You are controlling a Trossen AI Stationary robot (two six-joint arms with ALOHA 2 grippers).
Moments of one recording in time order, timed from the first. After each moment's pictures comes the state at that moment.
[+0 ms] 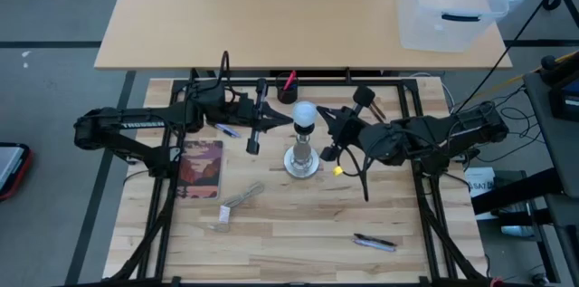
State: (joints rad) left arm 0.16 1.27 1.10 0.28 0.34 0.24; right arm 0.31 1.44 1.60 -0.51 0.98 -0.21
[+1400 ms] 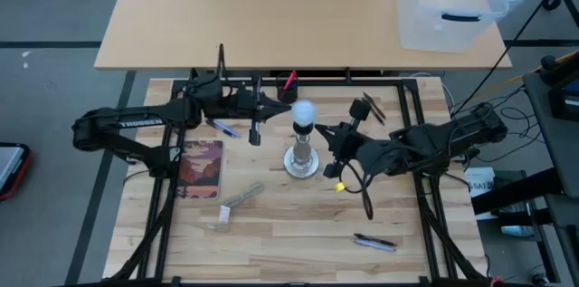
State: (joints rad) left arm 0.20 1.25 1.10 0.25 0.26 0.25; right arm 0.37 1.45 1.60 -0.61 0.93 -0.11
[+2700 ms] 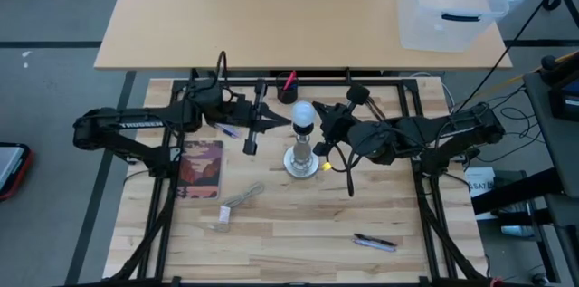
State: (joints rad) left arm 0.16 1.26 1.10 0.28 0.38 0.28; right arm 0.26 1.47 1.60 -0.47 1.02 -0.27
